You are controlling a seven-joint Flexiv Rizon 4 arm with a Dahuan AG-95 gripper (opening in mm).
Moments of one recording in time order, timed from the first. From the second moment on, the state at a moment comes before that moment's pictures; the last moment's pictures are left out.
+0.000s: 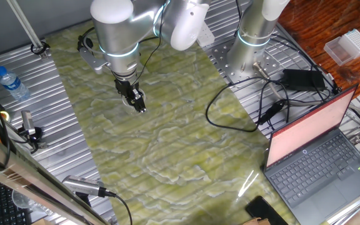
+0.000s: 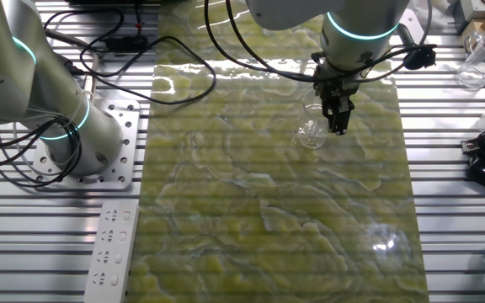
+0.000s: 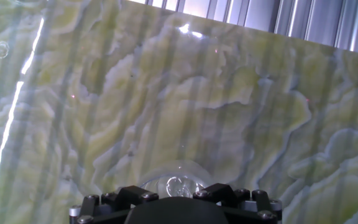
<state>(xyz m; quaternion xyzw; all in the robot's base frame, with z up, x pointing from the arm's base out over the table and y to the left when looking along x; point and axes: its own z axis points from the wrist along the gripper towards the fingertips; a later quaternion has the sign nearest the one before) 0.534 0.033 0.091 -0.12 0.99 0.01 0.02</state>
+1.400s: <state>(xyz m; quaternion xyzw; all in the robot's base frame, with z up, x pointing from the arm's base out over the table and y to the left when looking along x) 0.524 0.025 0.155 -0.10 0.99 0.00 0.00</state>
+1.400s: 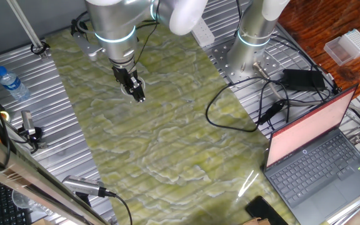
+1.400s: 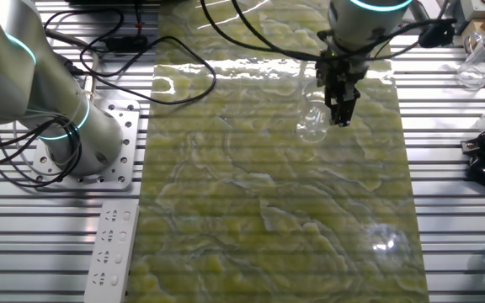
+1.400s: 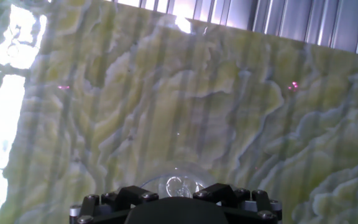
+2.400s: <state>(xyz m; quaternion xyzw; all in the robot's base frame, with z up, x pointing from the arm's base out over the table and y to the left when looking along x) 0.511 0.034 0.219 -0.08 1.00 -0.01 0.00</state>
